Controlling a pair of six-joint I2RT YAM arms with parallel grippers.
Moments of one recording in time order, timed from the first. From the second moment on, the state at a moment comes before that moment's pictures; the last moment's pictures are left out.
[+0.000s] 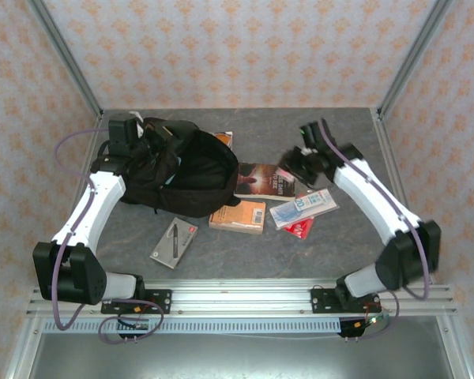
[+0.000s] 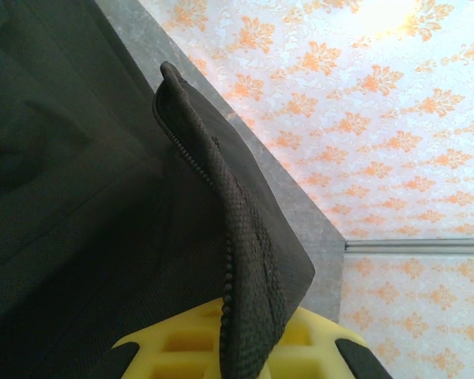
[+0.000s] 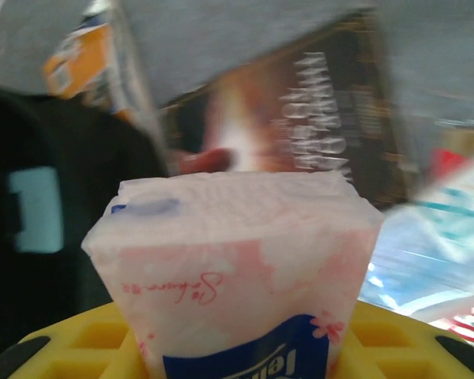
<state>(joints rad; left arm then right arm) -0.03 1.34 1.15 -0.32 0.29 -0.97 0.42 1.51 1.39 -0.83 -0.19 0.87</state>
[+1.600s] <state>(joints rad) -0.06 1.31 1.18 -0.26 0.32 -0.93 0.80 2.27 2.09 -0.69 -0.23 0.96</state>
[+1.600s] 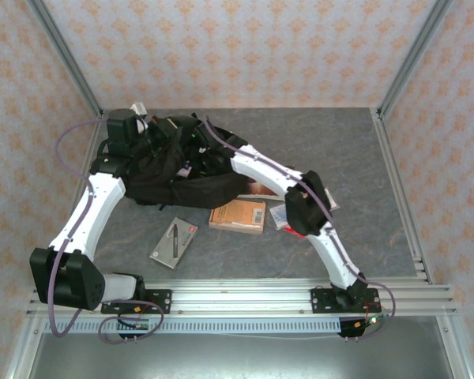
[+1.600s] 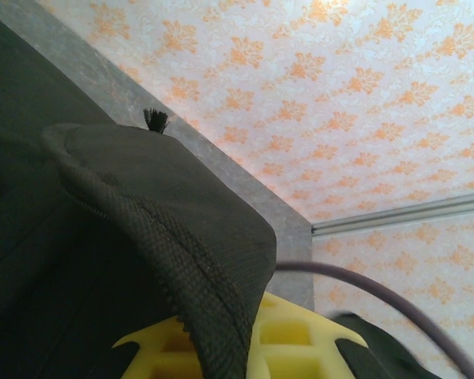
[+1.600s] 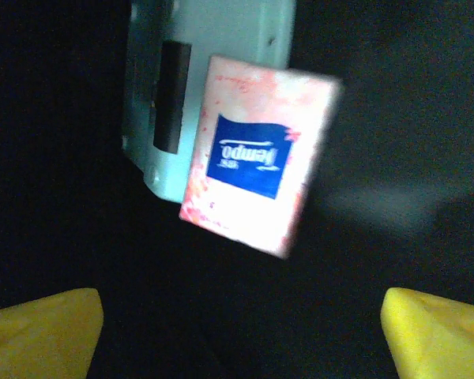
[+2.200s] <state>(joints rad) -0.04 1.28 1.17 -0.32 0.24 -0.92 0.60 1.51 1.27 -0.60 0.00 0.84</state>
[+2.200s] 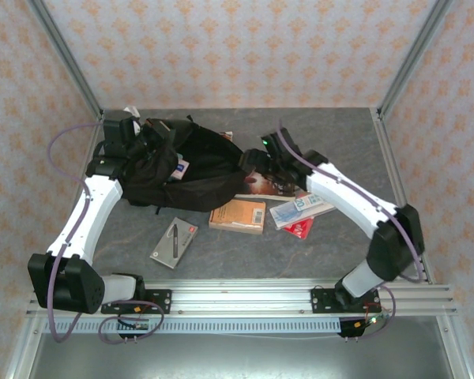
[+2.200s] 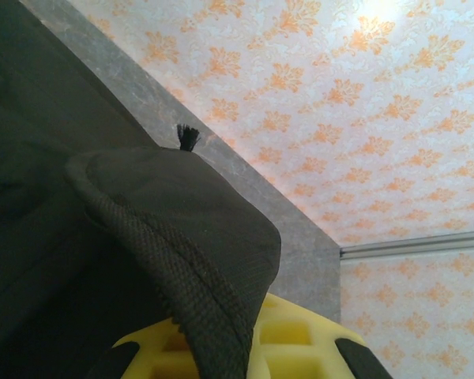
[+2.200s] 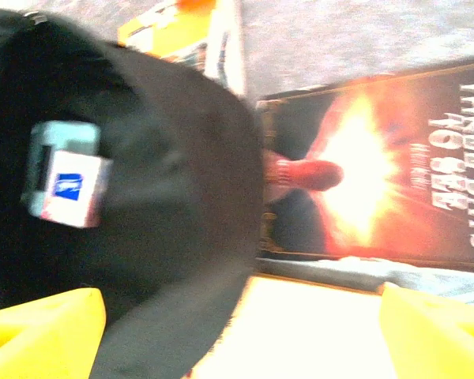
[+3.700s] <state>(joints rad) -0.04 1.29 1.14 -0.27 0.32 -0.99 -0.29 1.52 0.41 0.31 -0.56 1.10</state>
